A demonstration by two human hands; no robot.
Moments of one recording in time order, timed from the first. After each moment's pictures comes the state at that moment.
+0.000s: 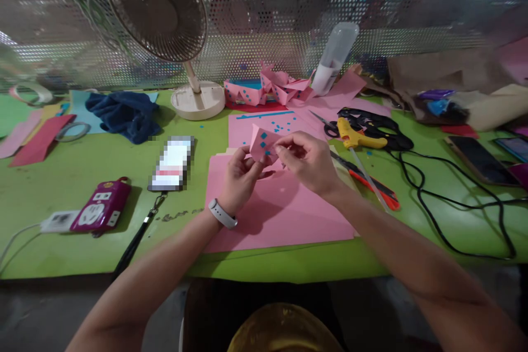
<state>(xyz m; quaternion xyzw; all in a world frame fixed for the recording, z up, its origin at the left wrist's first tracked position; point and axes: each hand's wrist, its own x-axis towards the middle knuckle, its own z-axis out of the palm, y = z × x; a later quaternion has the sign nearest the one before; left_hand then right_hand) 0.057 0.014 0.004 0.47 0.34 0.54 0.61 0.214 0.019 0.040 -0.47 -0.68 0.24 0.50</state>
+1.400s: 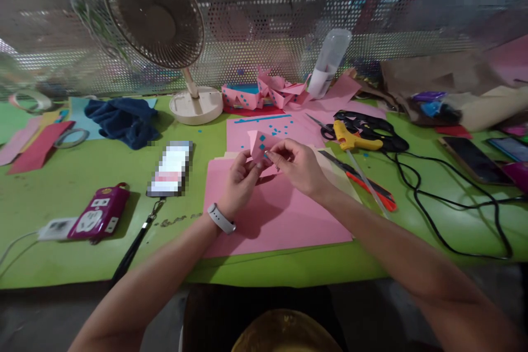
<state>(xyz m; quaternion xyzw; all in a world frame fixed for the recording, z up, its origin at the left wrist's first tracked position) 0.057 0.015 -0.003 0.48 0.32 0.52 0.63 0.209 0.027 0.026 -0.48 -0.64 0.35 0.48</state>
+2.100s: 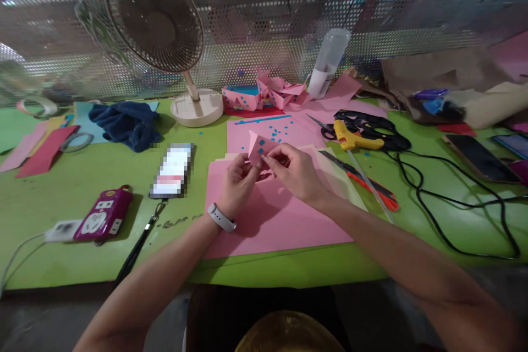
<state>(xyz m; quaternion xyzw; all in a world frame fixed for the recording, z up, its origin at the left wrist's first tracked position) 0.057 0.017 0.000 0.49 0.33 0.54 0.60 0.203 0.022 0.020 -0.48 -0.66 0.31 0.48</state>
